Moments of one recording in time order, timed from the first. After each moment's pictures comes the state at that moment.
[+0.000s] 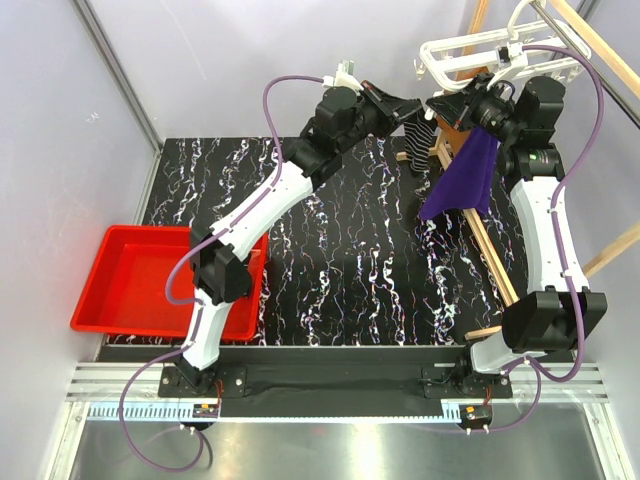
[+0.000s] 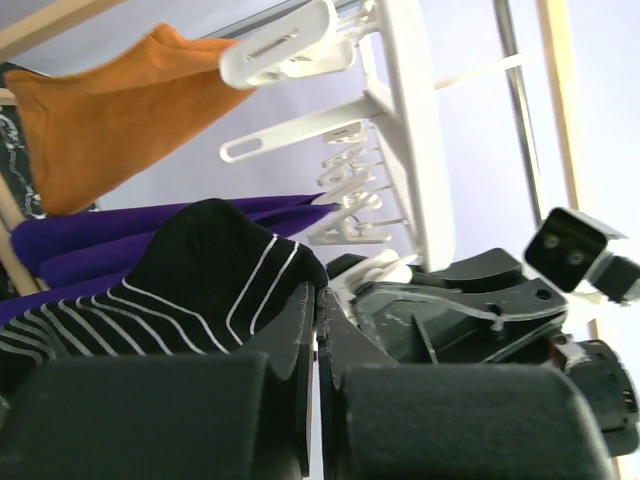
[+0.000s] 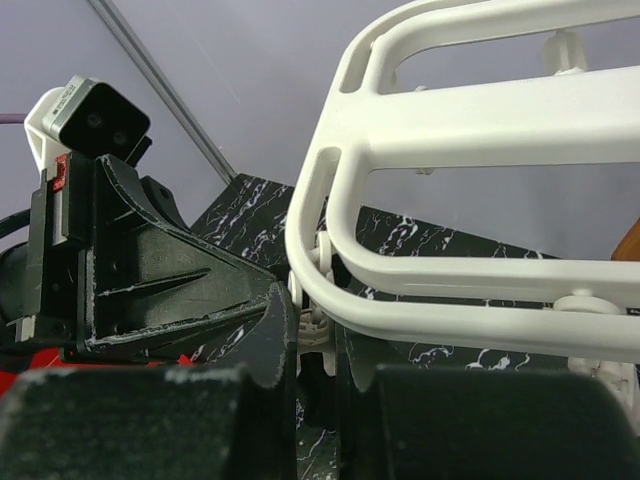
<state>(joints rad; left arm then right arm) -0.73 2.12 2.27 -0.09 0.09 -1.25 -0.03 1.52 1.67 -0.13 -0.68 0.35</state>
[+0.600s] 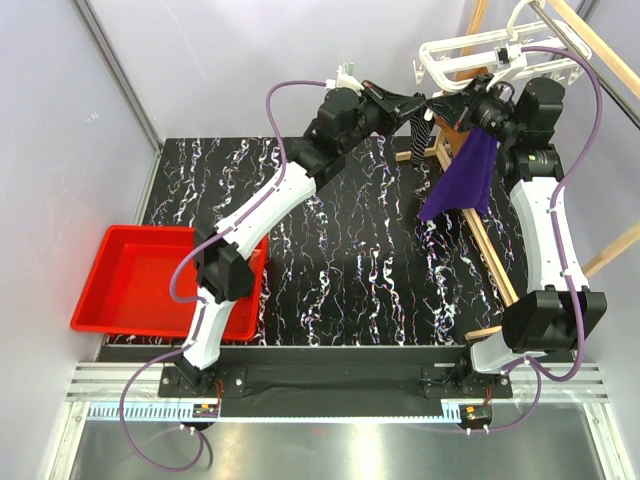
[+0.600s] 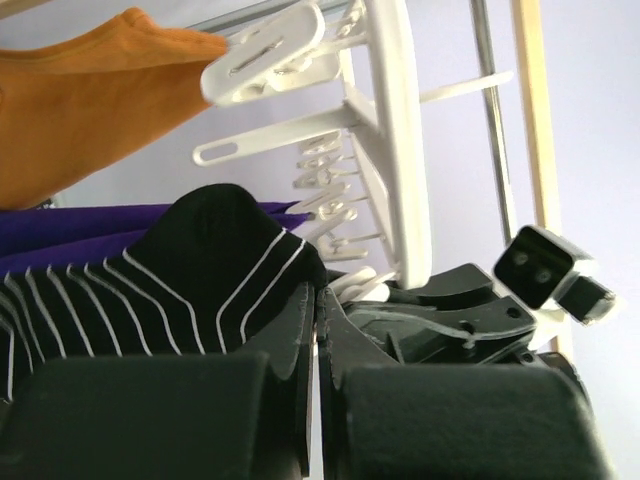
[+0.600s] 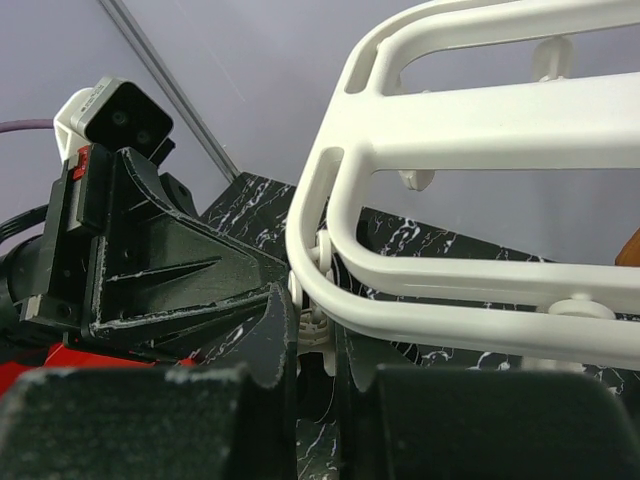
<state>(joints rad) -0.73 2.15 2.28 -0.04 0.09 -1.34 -0.03 1.52 1.65 -0.11 -0.70 0.34</state>
